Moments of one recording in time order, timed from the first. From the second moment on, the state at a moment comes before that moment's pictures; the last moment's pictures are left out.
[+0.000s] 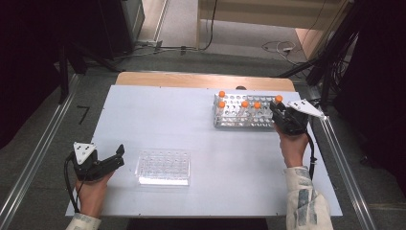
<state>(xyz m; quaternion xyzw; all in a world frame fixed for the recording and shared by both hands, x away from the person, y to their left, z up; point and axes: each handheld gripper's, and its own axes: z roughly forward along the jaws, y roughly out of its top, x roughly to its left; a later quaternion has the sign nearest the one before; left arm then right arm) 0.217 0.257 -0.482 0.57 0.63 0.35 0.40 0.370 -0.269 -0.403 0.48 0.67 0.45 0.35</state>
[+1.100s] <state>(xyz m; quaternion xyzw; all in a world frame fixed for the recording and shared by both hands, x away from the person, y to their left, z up) 0.223 0.185 -0.429 0.64 0.52 0.28 0.49 0.295 -0.182 -0.429 0.36 0.78 0.45 0.24</state>
